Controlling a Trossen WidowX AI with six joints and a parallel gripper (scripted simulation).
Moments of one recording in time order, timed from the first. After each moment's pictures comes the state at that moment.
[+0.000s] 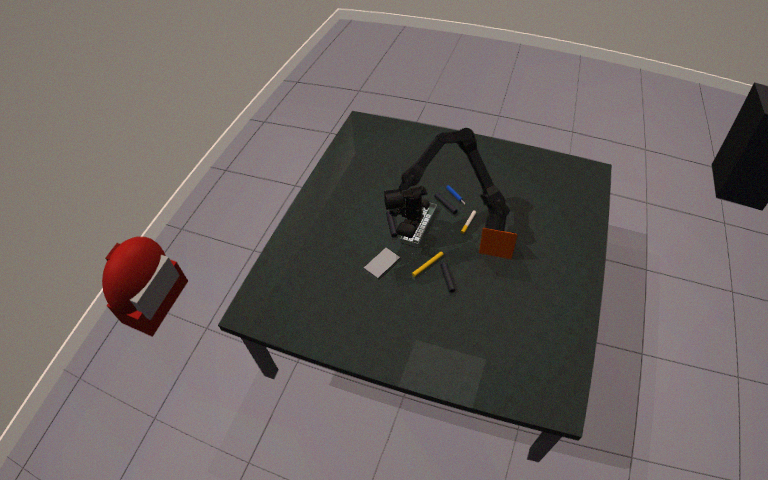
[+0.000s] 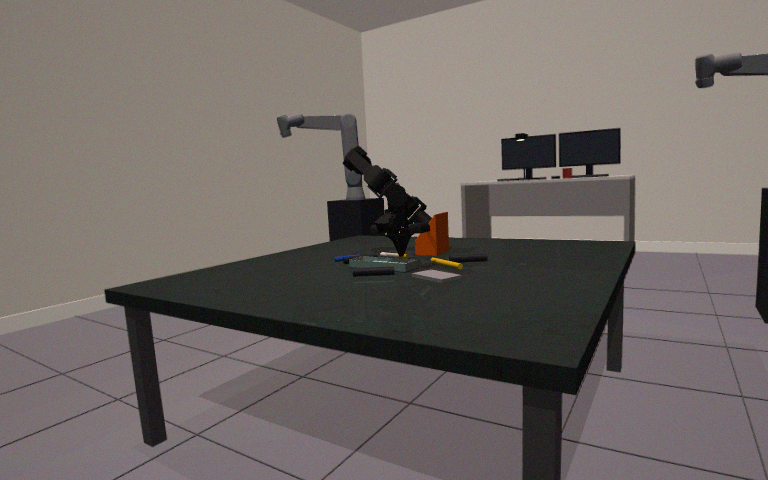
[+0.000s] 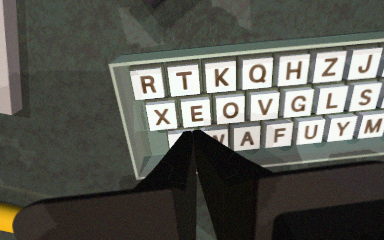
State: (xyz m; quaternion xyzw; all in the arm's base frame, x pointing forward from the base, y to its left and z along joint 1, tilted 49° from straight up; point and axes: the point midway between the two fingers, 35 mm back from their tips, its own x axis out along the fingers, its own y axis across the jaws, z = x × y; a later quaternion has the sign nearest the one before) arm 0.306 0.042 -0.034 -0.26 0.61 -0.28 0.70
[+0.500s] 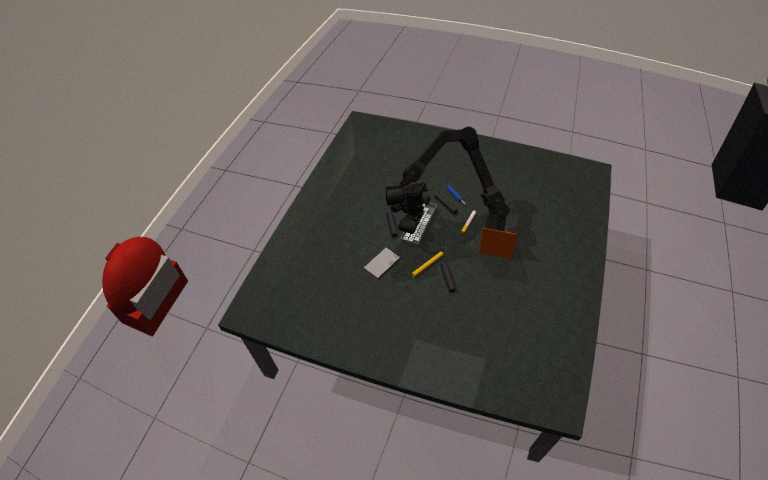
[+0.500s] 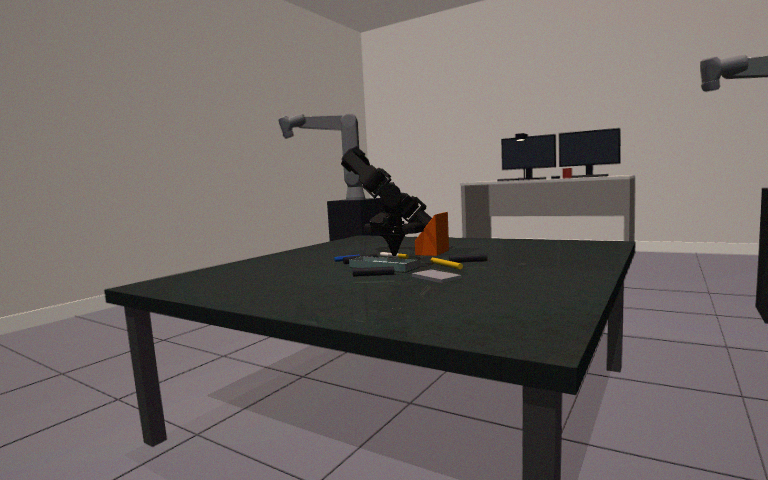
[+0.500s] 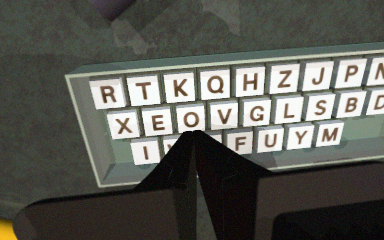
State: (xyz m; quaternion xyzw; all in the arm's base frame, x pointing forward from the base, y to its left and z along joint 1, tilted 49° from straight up) arm 0.309 0.029 -0.016 -0.28 0.60 -0.28 0.69
